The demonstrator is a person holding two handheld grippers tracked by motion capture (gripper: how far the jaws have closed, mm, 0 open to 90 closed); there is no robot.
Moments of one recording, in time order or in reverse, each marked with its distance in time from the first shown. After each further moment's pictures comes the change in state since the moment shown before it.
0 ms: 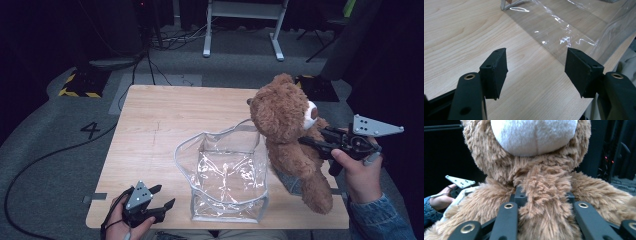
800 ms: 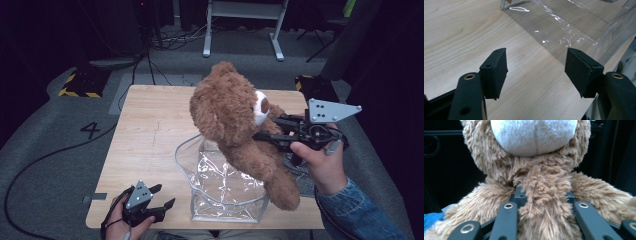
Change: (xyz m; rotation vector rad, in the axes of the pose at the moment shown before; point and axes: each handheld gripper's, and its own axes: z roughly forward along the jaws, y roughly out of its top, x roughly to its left) left arm 0.002 -0.001 0.001 0.005 -0.014 0.003; right arm 0.057 0.057 0.089 -0.020 0.232 -0.080
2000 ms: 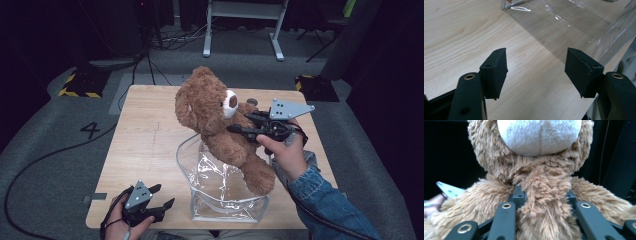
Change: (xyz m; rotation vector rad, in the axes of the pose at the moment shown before) left arm 0.001 -0.001 -0.001 0.000 0.008 0.003; right arm -0.045 -0.049 0.056 0.020 -0.062 -0.040
